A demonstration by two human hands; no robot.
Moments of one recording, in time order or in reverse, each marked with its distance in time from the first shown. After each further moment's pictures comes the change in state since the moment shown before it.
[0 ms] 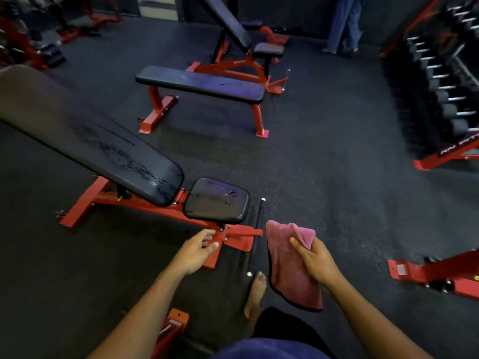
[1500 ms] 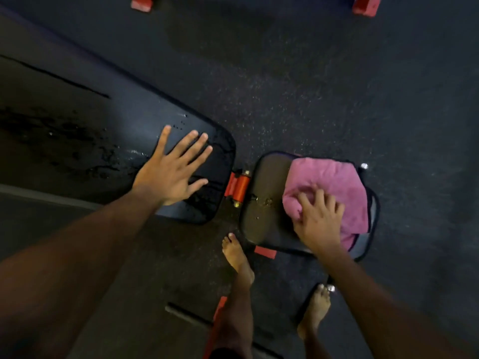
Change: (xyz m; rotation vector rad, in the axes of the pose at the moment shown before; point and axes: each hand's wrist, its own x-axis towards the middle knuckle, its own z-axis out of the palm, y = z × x) left_hand 0.531 -0.278 -0.264 1.508 0.064 0.515; right_hand 0.477 0.096 0.392 -1.080 -0.221 -0.176
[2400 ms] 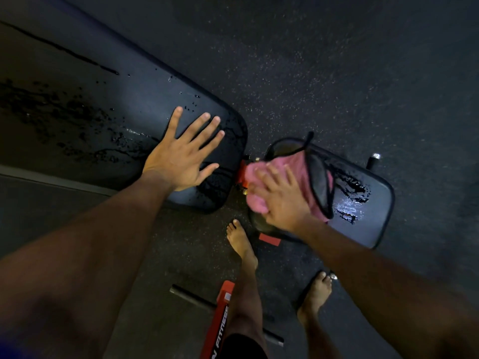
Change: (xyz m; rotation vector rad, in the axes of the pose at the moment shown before) left_hand 0.000 0.001 -0.005 0.012 0.025 0.019; right_hand 0.050 -0.075 0.018 -0.187 -0.050 -0.524
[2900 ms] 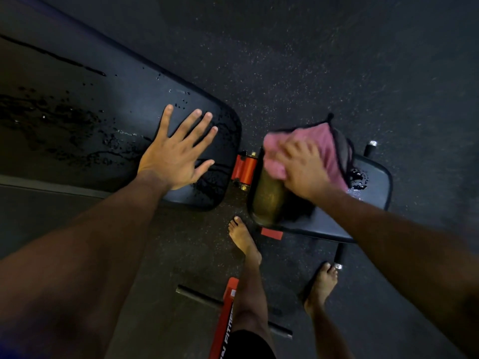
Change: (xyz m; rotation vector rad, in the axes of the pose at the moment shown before) left_hand 0.001 -0.001 0.001 -0.029 0.005 -0.011; right_hand 0.005 0.058 -0.015 0.022 0.106 0.149
